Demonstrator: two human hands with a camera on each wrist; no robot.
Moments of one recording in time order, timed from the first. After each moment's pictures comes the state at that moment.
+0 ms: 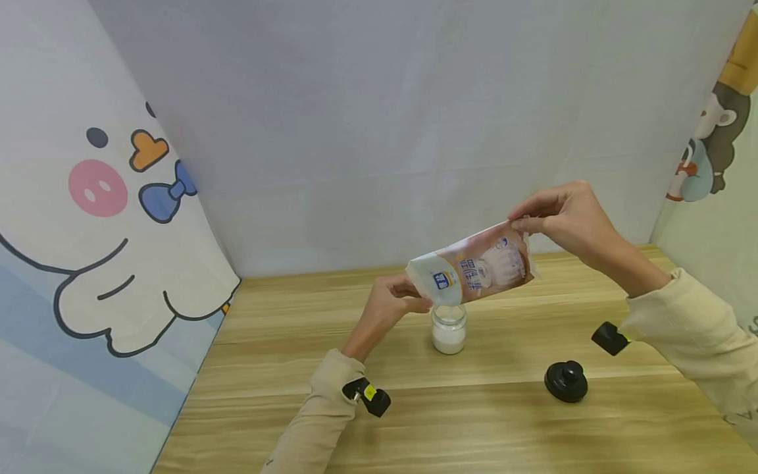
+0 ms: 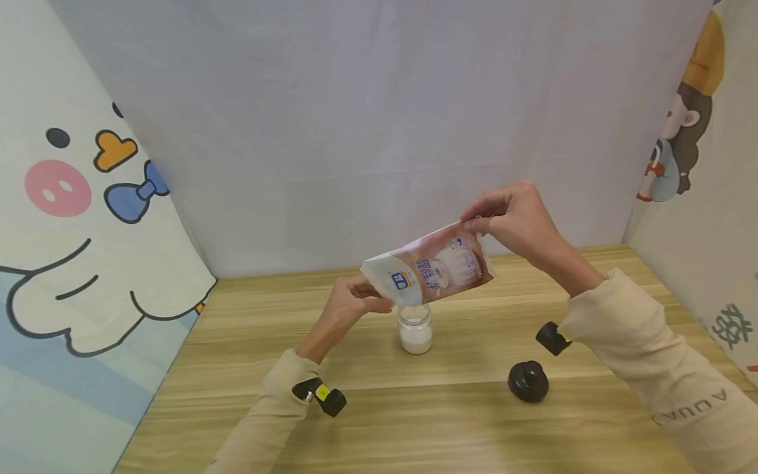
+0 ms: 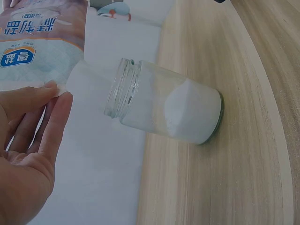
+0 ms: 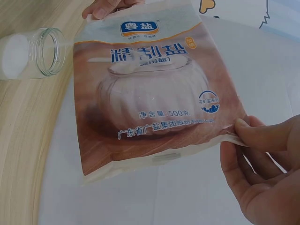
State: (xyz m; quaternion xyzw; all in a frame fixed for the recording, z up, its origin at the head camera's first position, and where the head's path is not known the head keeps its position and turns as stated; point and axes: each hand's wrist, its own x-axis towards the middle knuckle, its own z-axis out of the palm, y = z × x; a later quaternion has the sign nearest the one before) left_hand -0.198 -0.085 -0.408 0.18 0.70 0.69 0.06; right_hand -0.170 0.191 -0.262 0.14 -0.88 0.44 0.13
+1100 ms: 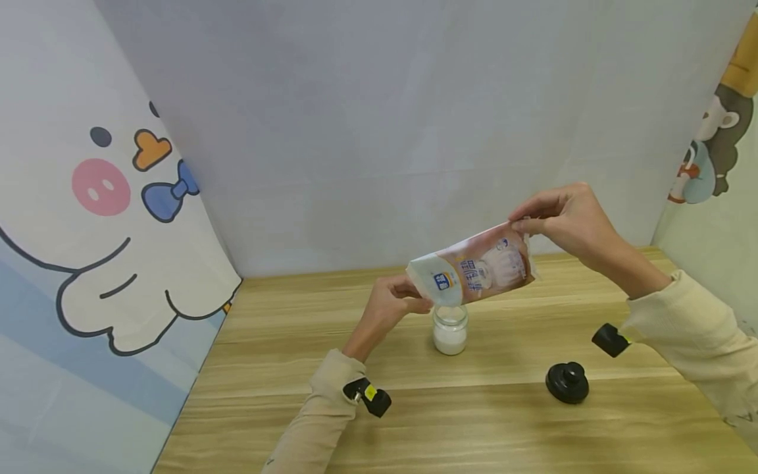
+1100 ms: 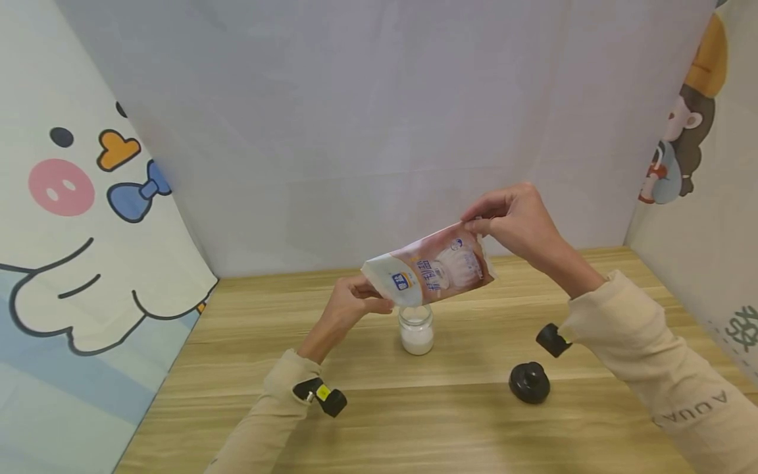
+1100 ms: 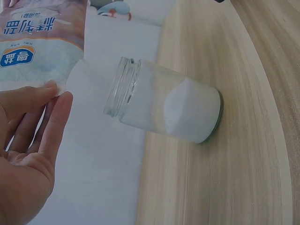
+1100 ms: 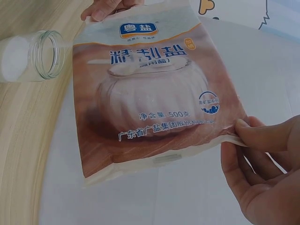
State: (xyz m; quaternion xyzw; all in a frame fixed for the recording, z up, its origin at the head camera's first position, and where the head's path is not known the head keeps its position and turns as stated) left_hand -0.198 -0.087 -0.407 0.19 0.69 0.70 0.07; right_hand -0.172 0.191 -0.263 0.13 -0.88 0.43 0.13
